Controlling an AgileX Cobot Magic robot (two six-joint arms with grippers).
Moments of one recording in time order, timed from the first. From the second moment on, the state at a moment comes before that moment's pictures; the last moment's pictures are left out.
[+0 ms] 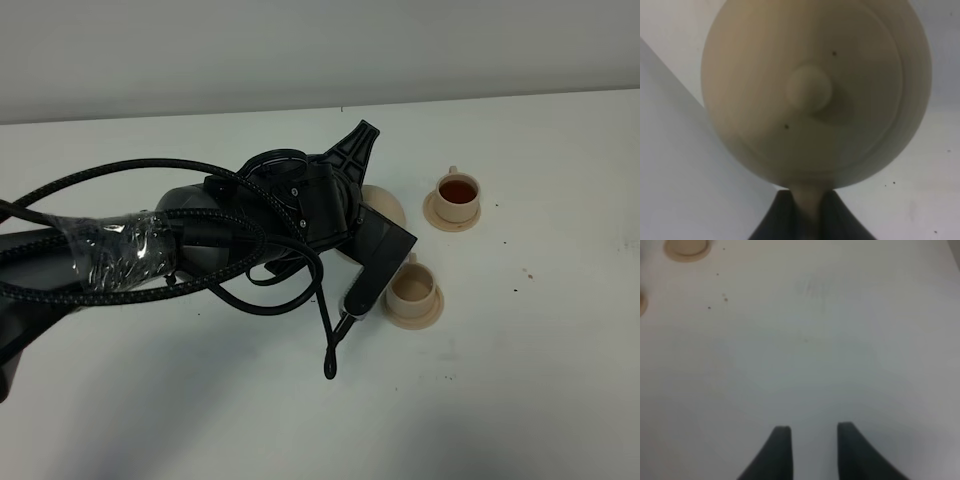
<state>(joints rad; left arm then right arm) -0.78 1.98 -1.37 0.89 0.52 0.87 0.08 0.06 -0.49 0.00 1.09 -0.18</state>
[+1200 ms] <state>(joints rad) -0.80 2.02 -1.37 0.97 0.53 0.94 0.08 0.06 -0.49 0.00 1.09 -0.18</state>
